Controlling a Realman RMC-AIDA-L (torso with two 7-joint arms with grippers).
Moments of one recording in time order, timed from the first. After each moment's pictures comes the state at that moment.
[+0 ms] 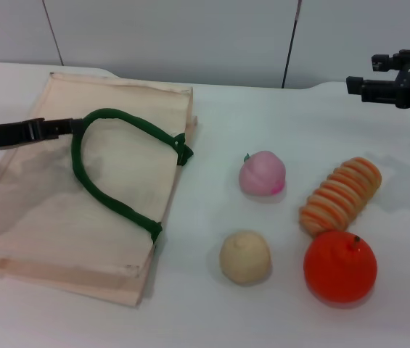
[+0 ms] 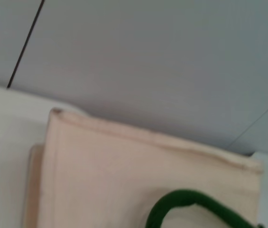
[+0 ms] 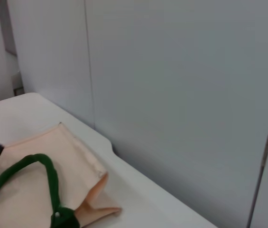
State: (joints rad) left arm -0.79 -2.02 2.86 -0.76 -0.35 1.44 -1.86; right arm 0.54 1.99 -1.03 -1.09 -1.97 -1.20 1.87
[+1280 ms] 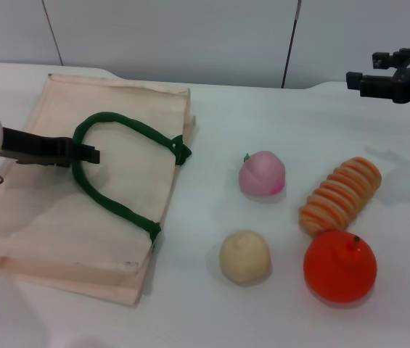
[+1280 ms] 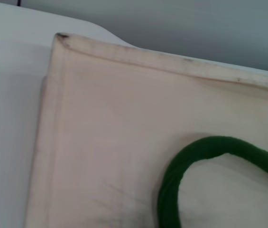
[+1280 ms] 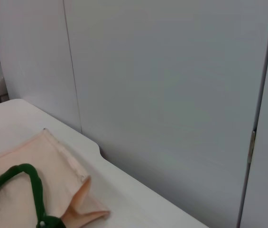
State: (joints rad) left arm -0.97 -2.02 2.86 -0.72 0.07 1.29 -2.07; right arm 0.56 1.99 -1.03 -1.04 -1.97 -1.15 1.88
